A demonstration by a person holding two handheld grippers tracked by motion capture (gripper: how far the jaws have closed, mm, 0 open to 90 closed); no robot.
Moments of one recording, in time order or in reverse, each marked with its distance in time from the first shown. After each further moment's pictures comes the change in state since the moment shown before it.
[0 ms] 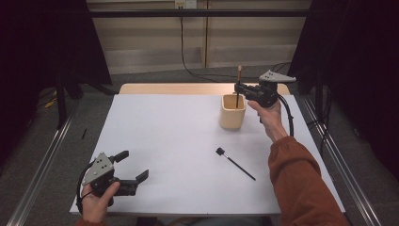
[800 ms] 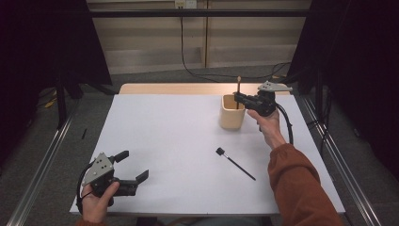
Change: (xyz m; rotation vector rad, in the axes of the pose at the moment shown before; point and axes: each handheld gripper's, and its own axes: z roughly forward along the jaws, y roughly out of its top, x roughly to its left) left arm 0.000 0.000 0.000 -0.004 -0.006 0.007; right arm -0.003 -0.034 0.003 0.041 0.000 0.027
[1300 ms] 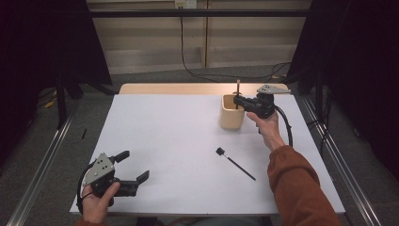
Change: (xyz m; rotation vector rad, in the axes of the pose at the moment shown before) left arm -0.001 0.000 0.000 0.003 0.001 0.005; right arm 0.000 -0.009 0.003 0.015 0.006 0.017
